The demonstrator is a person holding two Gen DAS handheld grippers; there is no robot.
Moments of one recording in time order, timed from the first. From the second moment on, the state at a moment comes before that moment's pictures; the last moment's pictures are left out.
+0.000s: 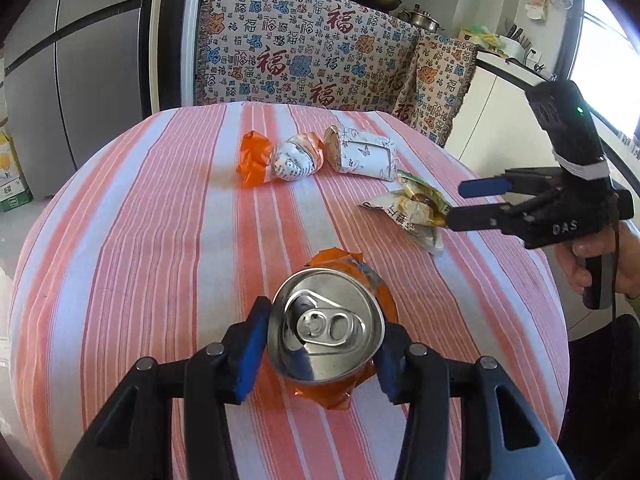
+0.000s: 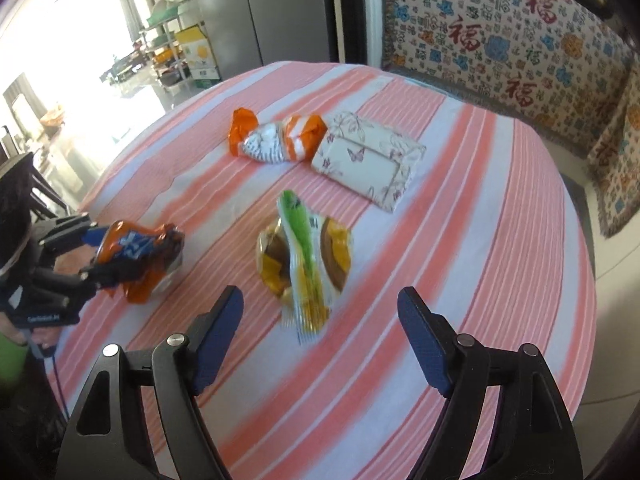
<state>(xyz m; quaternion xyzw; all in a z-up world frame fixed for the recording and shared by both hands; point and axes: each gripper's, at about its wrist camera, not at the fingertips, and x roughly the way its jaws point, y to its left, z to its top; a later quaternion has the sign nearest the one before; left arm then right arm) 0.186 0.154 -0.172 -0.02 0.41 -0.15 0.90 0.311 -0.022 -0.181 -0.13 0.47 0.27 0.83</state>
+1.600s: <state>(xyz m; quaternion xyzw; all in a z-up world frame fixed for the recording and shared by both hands) 0.152 0.059 -0.143 0.04 0.39 -0.11 0.91 0.200 -0.115 -0.168 0.03 0.47 0.24 0.85</state>
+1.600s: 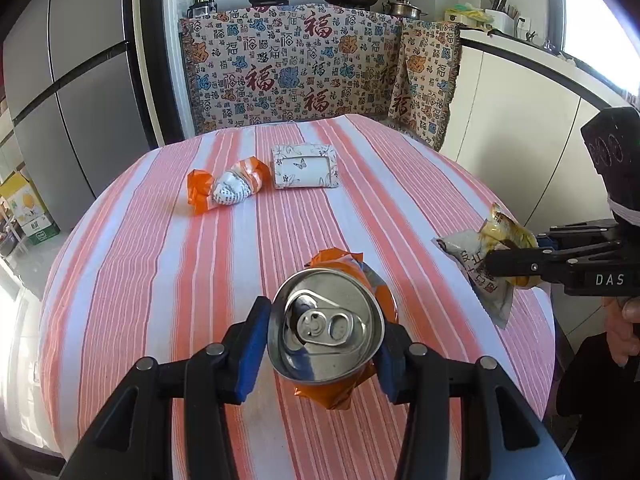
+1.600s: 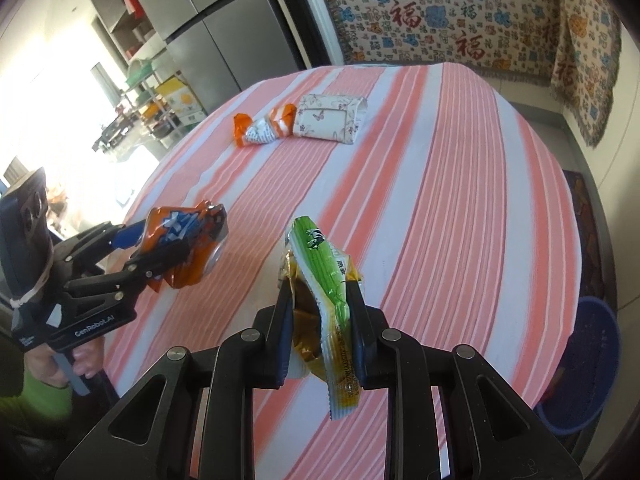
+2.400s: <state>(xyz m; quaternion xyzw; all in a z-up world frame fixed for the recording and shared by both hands) 0.176 -0.232 -0.143 0.06 0.41 -0.35 0.84 0.181 -0.411 -0.150 0.10 0.45 -0.02 0.89</state>
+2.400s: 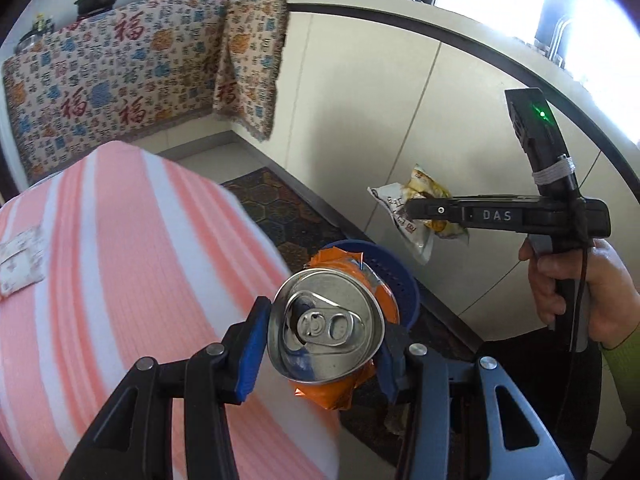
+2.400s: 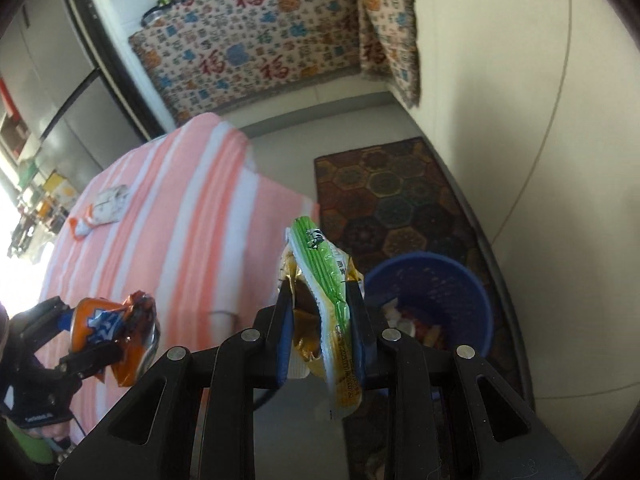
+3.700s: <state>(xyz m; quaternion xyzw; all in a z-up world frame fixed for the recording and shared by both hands) 0.206 -0.256 -0.182 0.08 0.44 -0.35 0.82 0.183 -0.460 -0.167 0.08 0.37 -0.09 0.92</state>
